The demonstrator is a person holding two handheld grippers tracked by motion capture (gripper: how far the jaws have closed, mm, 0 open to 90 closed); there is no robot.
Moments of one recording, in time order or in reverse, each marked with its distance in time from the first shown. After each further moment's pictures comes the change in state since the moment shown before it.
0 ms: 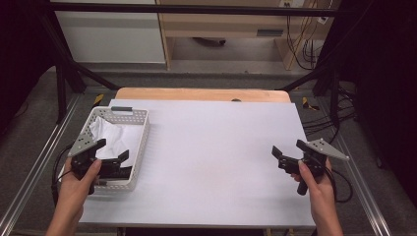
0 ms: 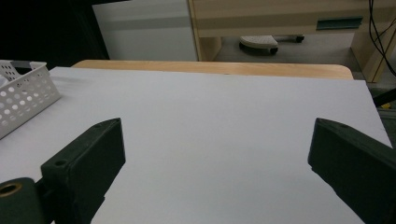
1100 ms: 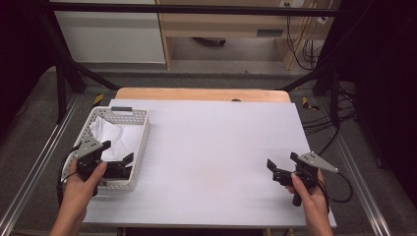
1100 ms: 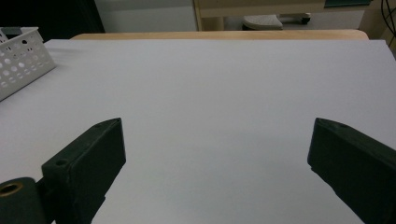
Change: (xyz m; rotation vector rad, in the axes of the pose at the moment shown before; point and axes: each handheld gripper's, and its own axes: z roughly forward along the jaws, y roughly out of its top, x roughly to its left) left arm -0.009 -0.003 0.006 0.021 -0.019 0.025; right arm 0.004 -0.043 0.007 0.057 0.008 -0.001
